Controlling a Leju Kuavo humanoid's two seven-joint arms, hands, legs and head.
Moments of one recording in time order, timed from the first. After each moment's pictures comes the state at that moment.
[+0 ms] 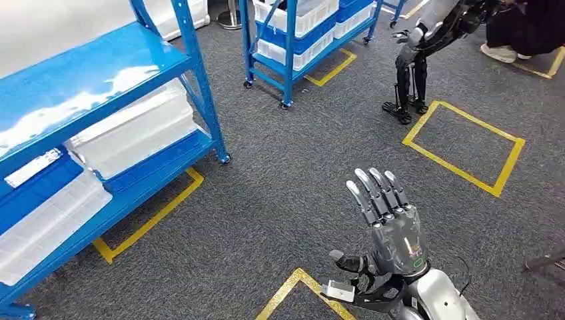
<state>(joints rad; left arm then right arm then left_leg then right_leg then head) -0.01 -0.13 1.47 -0.32 -1.22 -0.21 -0.22 -0.11 -0.33 0.45 -1.80 1.23 -0.64 -0.04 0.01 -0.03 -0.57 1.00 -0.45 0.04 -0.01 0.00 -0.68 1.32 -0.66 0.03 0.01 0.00</state>
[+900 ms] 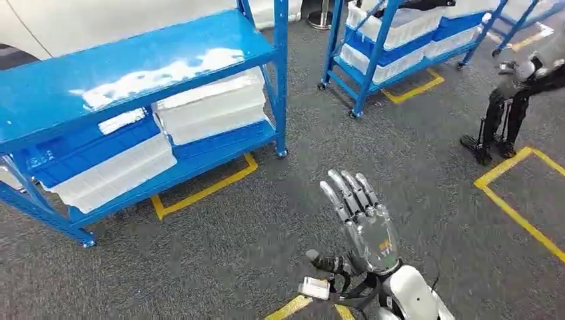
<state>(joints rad) 0.00 -0.15 1.50 -0.38 -1.21 -0.24 -0.18 -0.15 -0.22 0.52 -1.74 1.24 -0.55 -0.02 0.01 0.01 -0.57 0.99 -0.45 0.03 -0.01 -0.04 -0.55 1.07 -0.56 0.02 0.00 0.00</state>
